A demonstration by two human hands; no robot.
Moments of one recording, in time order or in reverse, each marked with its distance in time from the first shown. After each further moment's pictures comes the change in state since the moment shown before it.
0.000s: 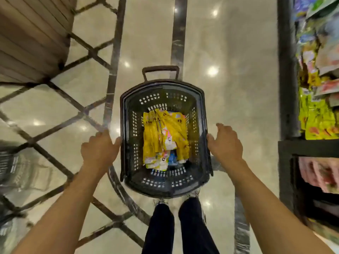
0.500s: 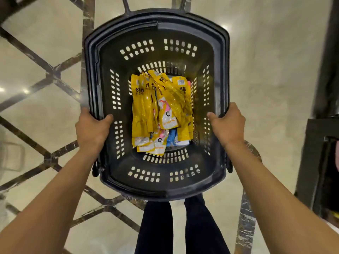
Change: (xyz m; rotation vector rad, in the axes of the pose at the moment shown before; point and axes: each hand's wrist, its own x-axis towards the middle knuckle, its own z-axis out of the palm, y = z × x) left_hand 0.062 0.029 0.169 -0.653 -0.023 -0.407; right_hand 0.092 0.042 0.156 0.396 0.035 0.182
